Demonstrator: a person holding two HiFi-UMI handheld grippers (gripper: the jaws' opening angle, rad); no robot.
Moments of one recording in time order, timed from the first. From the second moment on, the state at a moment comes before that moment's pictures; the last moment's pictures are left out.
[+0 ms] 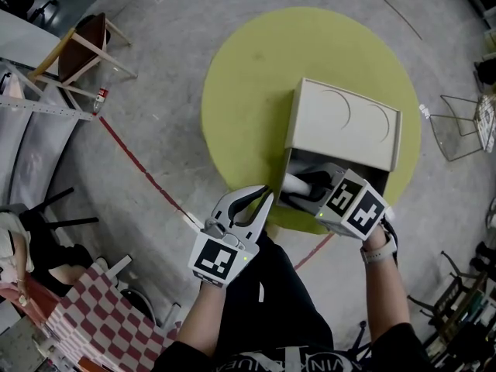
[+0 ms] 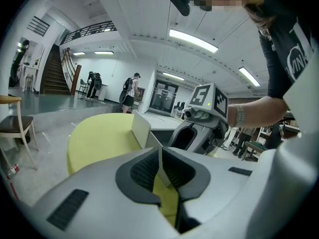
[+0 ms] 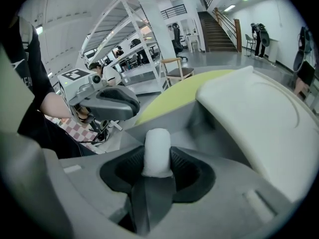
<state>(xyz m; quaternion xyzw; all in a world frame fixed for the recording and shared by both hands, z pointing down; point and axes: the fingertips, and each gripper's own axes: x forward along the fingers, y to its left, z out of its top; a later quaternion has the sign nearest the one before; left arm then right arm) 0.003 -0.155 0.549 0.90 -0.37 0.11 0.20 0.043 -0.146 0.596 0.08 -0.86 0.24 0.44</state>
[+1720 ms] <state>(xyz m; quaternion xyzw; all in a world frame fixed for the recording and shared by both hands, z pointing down) 0.033 -0.165 0.462 0.92 -0.35 0.09 0.16 0.130 -0.146 0.459 0.38 -0.88 0.18 0.21</state>
